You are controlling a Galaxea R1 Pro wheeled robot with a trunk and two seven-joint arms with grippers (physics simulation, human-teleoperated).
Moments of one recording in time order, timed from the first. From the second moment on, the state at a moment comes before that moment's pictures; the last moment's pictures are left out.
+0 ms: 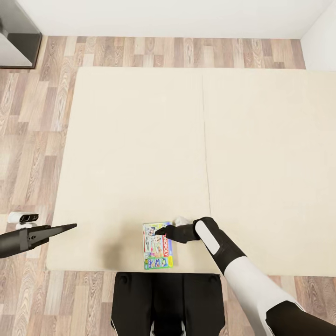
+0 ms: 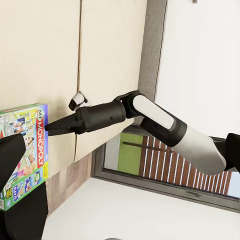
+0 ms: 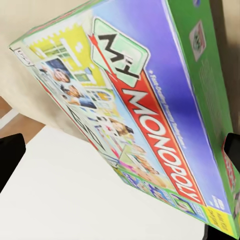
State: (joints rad) left arm -0.39 0.52 0.36 -1.41 0.38 1.00 -1.56; right arm -0.84 0.12 0.31 -0.72 -0.74 0.88 0.11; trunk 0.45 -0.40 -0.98
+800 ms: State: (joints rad) left arm -0.39 0.52 0.36 -1.41 0.38 1.00 -1.56; right arm -0.84 0.12 0.31 -0.72 -0.74 0.88 0.11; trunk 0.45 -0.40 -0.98
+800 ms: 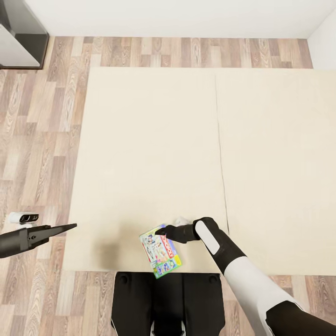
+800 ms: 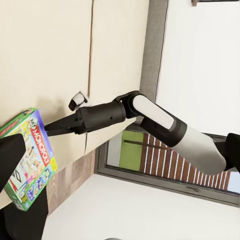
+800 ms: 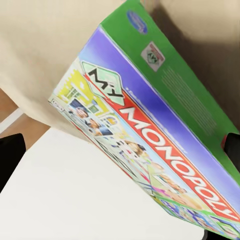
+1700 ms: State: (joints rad) left arm -0.39 0.52 0.36 -1.41 0.38 1.00 -1.56; right arm -0.84 0.12 0.31 -0.71 -0.74 0.88 0.11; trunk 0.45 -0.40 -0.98
